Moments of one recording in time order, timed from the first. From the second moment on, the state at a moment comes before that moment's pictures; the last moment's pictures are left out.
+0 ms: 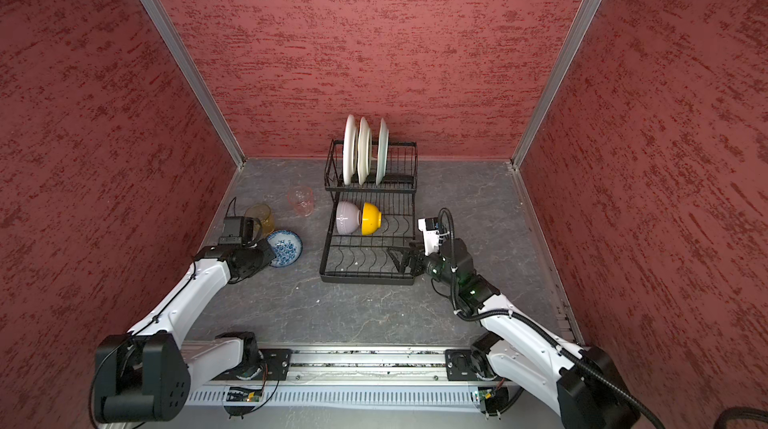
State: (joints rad) left arm 0.04 1.13 0.68 -0.63 0.01 -0.59; right arm 0.56 0.93 0.38 0.26 -0.29 0.56
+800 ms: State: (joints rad) left arm 0.06 1.31 0.68 -0.55 0.00 -0.57; right arm 0.56 1.00 0.41 0.15 -0.26 0.56
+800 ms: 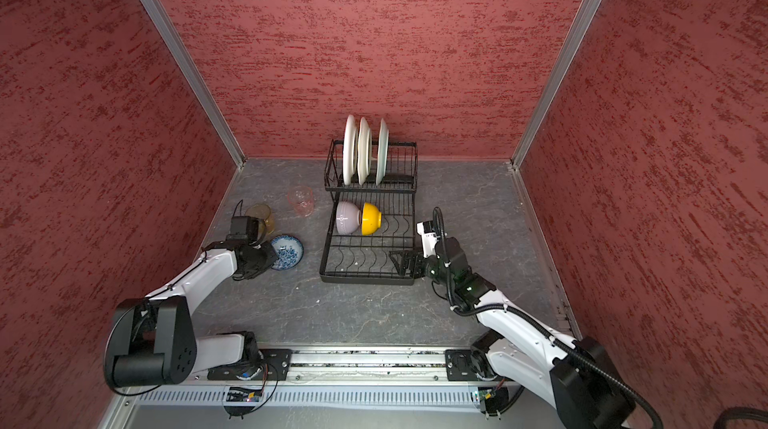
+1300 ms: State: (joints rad) left arm 0.05 1.27 0.70 -0.51 0.08 -0.54; right arm 0.56 1.08 0.45 0.13 -0.25 0.58
